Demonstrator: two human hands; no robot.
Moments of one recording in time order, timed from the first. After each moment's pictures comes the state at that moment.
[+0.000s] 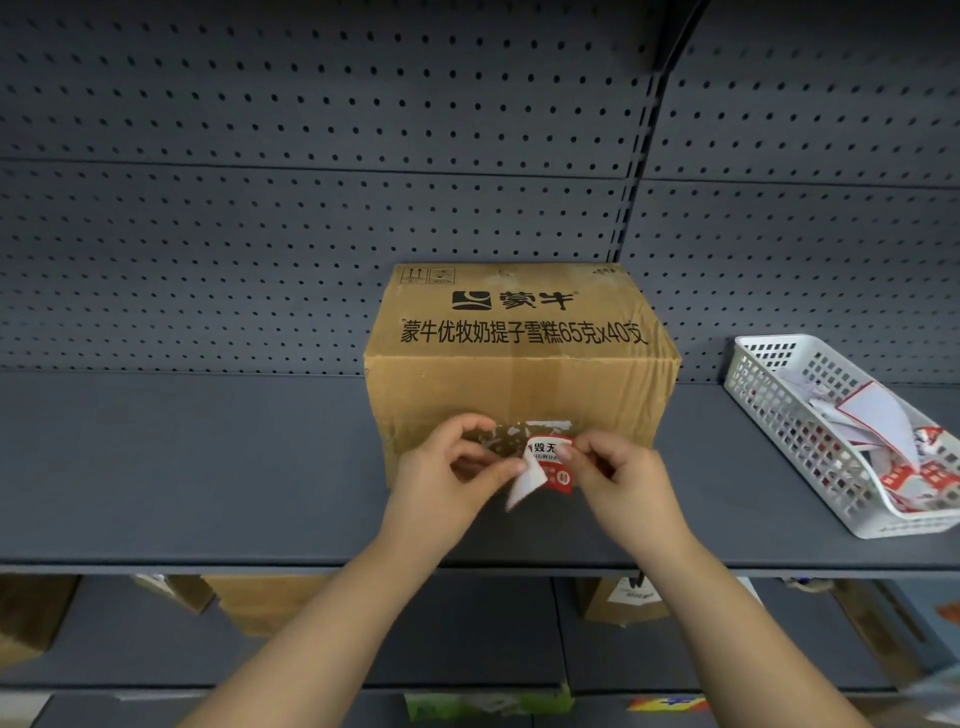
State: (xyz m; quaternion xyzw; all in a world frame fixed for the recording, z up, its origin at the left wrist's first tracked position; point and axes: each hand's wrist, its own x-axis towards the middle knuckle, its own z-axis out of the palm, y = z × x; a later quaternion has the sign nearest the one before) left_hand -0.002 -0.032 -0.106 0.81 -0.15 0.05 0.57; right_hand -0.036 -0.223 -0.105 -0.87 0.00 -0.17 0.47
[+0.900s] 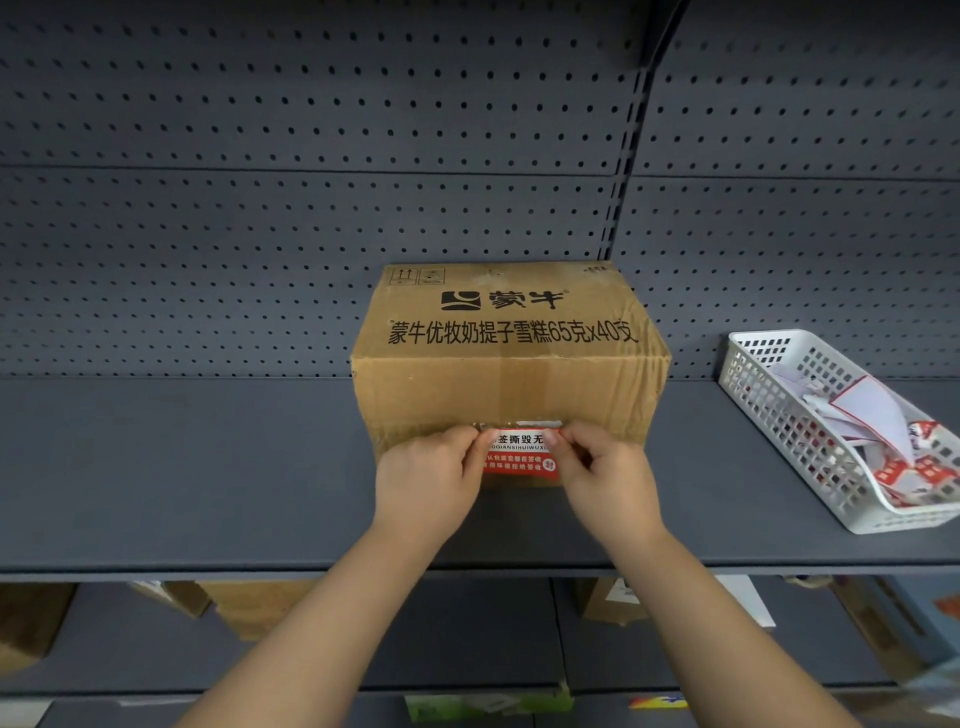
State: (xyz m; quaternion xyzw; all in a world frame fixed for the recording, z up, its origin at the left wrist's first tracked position) left_hand 0.010 -0.038 -0.104 0.92 -0.22 0.27 0.21; right_hand -0.025 -0.219 -0.114 -0.89 0.02 -0.22 0.39
